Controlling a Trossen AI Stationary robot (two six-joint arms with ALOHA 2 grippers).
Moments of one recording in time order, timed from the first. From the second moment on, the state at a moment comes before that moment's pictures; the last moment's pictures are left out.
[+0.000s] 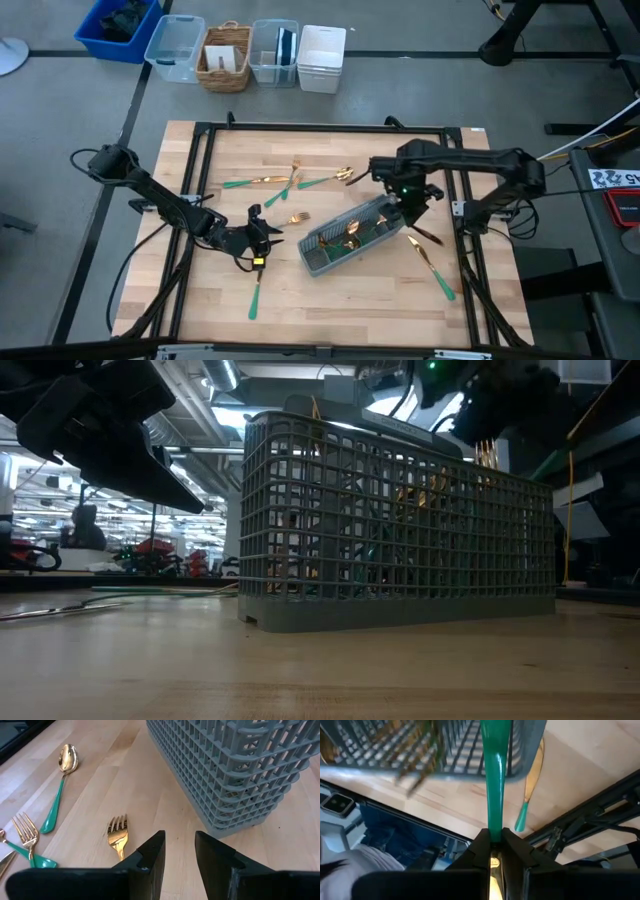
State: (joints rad) left arm -0.49 1.26 0.45 0.17 -0.61 -0.31; right arm -0.18 1.54 1.34 -1.55 -0.53 0.80
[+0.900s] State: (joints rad) left arm -0.49 1.26 0.45 0.16 -0.61 -0.30; right arm -0.24 1.61 1.34 -1.36 -0.53 0.81
